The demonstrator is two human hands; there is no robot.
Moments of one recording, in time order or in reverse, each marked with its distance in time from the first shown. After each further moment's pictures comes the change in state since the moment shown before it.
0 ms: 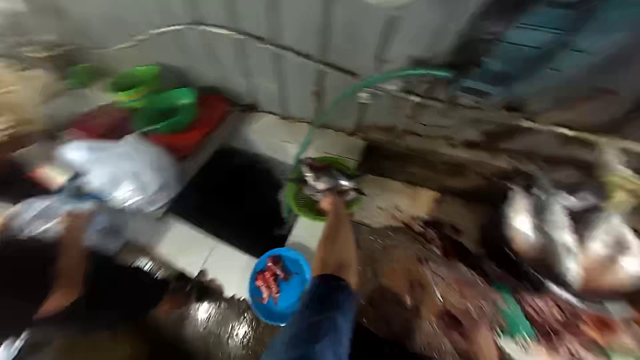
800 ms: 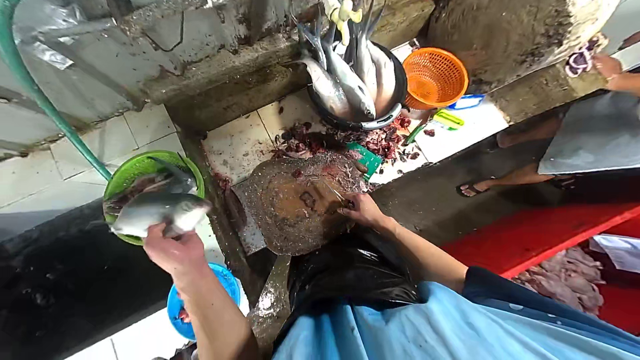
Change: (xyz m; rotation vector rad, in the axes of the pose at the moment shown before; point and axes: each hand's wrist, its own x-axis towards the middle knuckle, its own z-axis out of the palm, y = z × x) left_hand -0.113 -0.011 -0.075 -0.481 -0.446 0.278; right_hand -0.026 0.090 -0.009 0.014 -0.005 0.305
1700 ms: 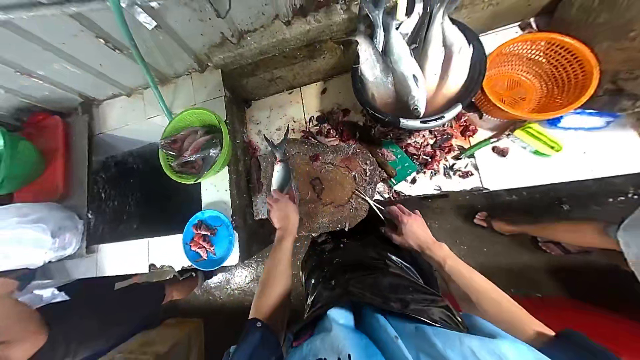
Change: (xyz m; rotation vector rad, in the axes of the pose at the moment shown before) left_hand -0.152 -0.189 0.049 1.858 -0.149 -0.112; right_hand -0.048 0.119 -0.050 -0.320 -0.162 -0.158
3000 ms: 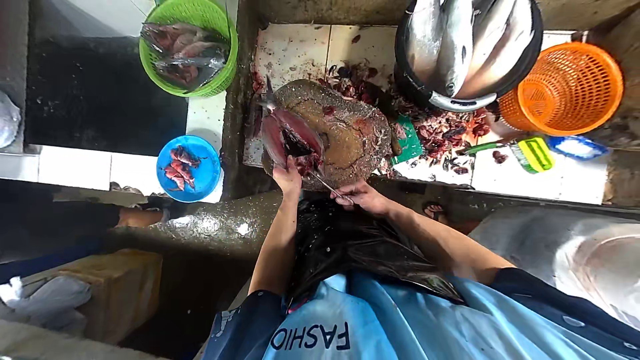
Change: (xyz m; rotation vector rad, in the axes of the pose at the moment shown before) left_hand -0.022 -0.035 0.091 -1.041 0.251 -0.142; right_hand 0.032 -0.098 0.015 1.044 -0.625 -0.252
